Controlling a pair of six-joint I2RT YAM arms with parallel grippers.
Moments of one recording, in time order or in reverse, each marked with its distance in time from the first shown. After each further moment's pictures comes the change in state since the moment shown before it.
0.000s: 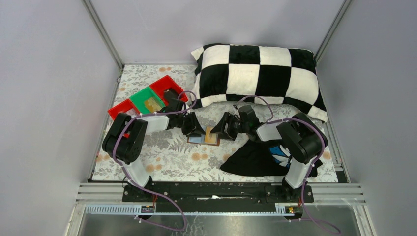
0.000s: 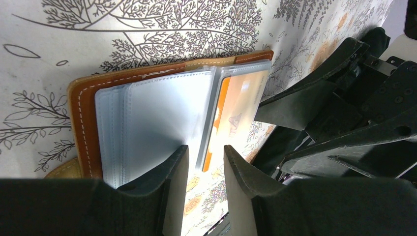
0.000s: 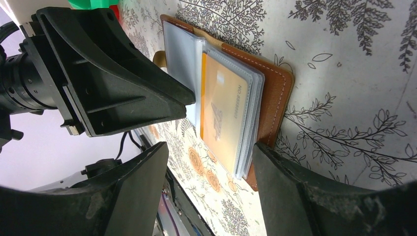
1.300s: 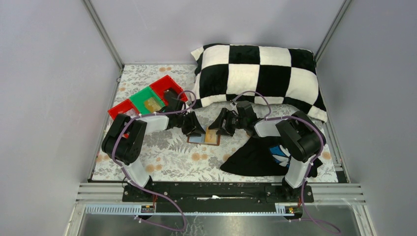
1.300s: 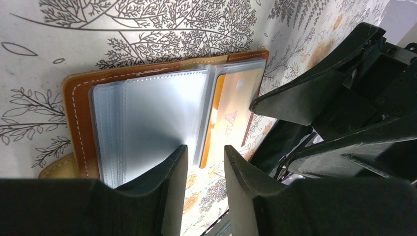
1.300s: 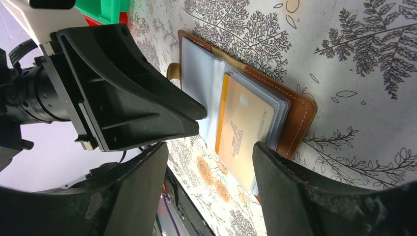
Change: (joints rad) left arm 0.000 -0.011 0.006 -0.006 -0.001 -0.007; right arm -0.002 0.023 0.092 -0.065 -0.009 -0.027
